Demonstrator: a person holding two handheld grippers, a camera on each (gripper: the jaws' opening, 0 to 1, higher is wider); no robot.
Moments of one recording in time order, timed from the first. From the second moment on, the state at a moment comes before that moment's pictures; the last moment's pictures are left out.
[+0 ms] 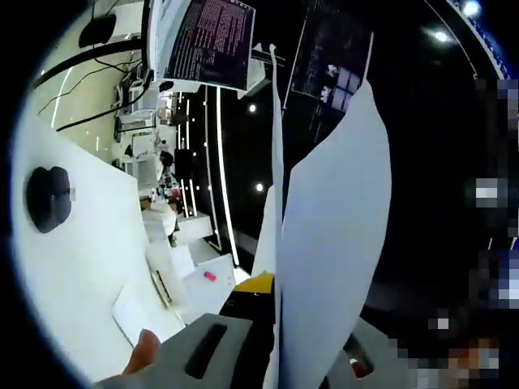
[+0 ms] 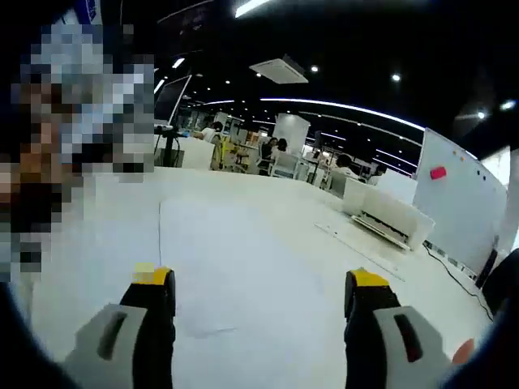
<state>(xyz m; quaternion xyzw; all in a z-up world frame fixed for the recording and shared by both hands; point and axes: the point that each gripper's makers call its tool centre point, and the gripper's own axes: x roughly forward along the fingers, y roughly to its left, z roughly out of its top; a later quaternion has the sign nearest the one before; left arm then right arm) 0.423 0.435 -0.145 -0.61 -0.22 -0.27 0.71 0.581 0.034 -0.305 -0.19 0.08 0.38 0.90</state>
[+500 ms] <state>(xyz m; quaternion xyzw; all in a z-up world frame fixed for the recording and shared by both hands) 0.420 0.451 -0.129 -0.59 -0.23 -0.26 0.73 0.671 0.105 -0.351 -0.13 0.16 0.43 0.88</state>
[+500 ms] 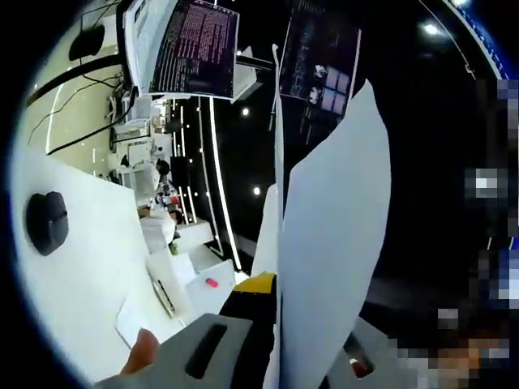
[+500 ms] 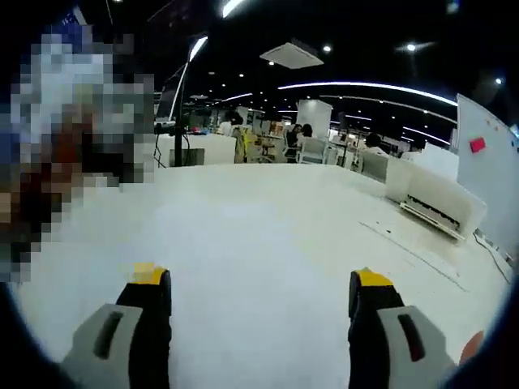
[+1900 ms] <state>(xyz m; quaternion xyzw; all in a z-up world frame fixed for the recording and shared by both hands) 0.425 0.458 -0.121 -0.58 -0.24 -0.26 0.74 0.693 0.113 -0.366 -0.09 0.17 0.47 0.86</state>
